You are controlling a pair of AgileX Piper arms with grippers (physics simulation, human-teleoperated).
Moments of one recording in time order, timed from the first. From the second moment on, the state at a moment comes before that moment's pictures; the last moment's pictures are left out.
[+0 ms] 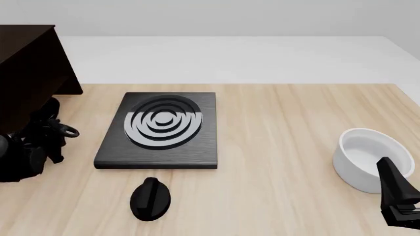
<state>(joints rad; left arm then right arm) 0.32 2.05 -0.73 -0.83 -1.65 0.00 0.01 0.00 0.00 0.00</state>
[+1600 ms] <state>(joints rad) 0.15 1.81 -0.33 -1.00 -1.52 0.00 0.01 0.00 0.00 0.00</state>
